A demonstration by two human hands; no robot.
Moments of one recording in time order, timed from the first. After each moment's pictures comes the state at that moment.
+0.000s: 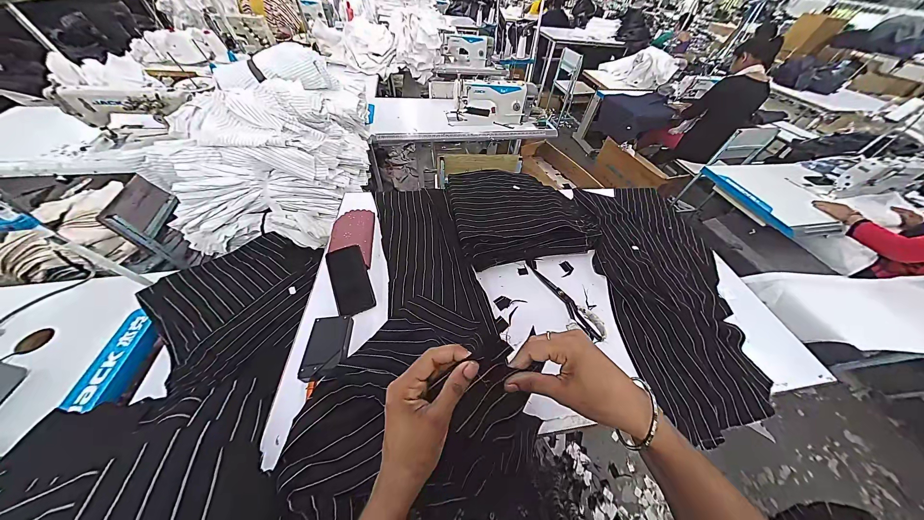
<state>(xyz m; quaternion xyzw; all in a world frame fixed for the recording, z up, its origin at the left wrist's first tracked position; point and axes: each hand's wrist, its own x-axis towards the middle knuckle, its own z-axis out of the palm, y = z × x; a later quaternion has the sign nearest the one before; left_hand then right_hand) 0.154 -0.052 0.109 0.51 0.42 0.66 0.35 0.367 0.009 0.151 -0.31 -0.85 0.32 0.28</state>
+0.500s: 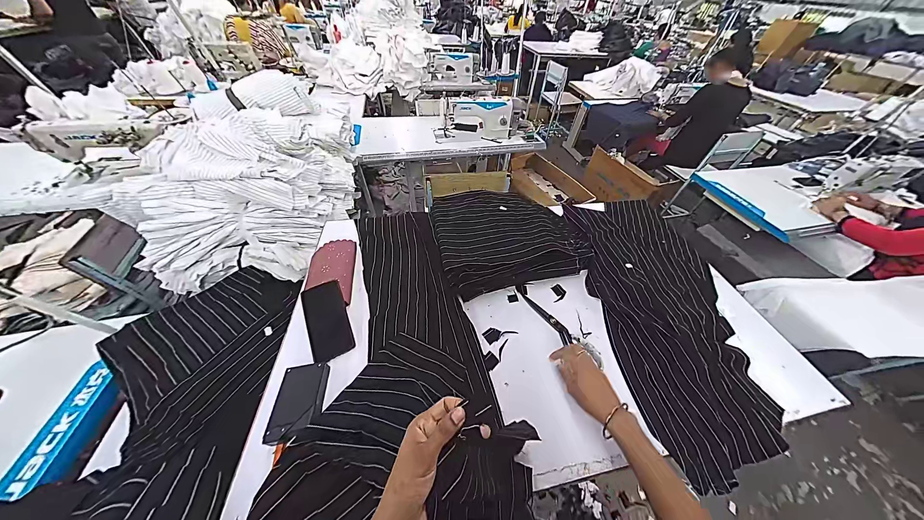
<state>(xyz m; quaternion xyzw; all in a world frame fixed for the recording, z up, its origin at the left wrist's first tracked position) 0.169 -0.023 0.072 0.29 0.40 0.53 0.69 0.477 0.084 -0.013 -0.64 -0.71 0.26 0.10</state>
